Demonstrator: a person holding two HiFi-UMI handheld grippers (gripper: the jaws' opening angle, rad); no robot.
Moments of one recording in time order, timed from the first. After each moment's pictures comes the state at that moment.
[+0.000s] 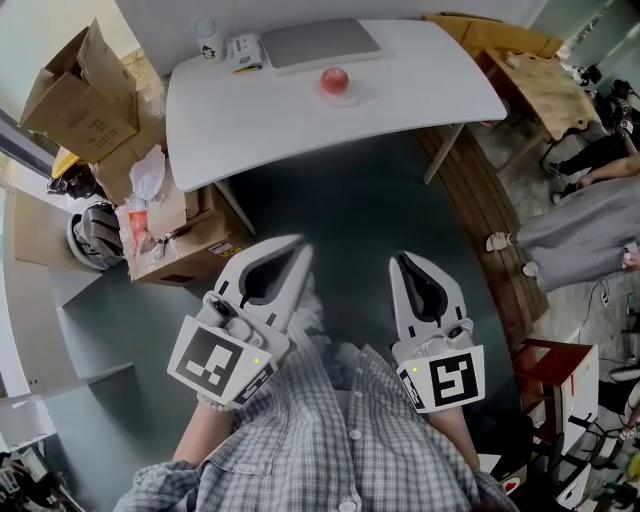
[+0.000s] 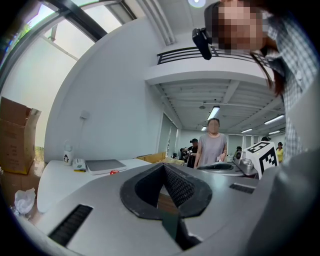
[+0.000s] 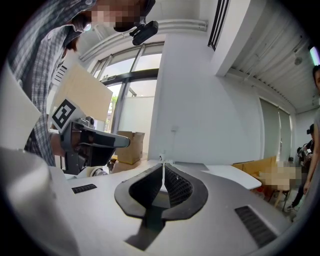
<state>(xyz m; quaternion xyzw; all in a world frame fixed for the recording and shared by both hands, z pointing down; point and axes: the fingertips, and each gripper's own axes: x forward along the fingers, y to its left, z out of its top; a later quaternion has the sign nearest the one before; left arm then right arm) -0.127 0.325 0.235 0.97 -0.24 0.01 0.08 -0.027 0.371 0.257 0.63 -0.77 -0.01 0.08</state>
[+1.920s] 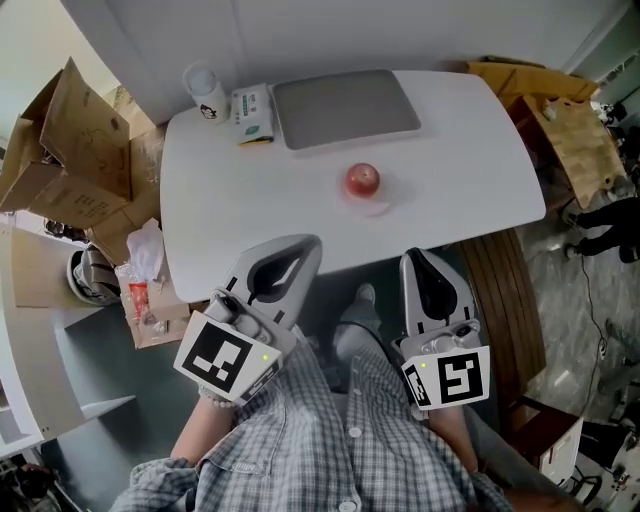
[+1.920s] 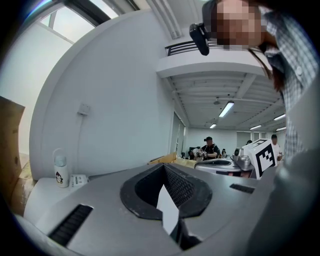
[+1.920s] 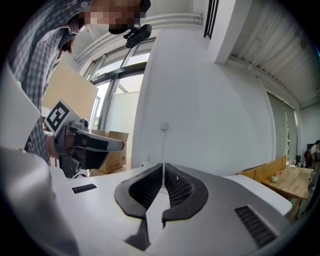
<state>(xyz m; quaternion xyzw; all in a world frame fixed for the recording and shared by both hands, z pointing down) -0.055 0.023 0.238 0.96 -0.27 0.02 0.07 0.056 0.060 0.253 0.63 -0.77 -0.01 0.06</state>
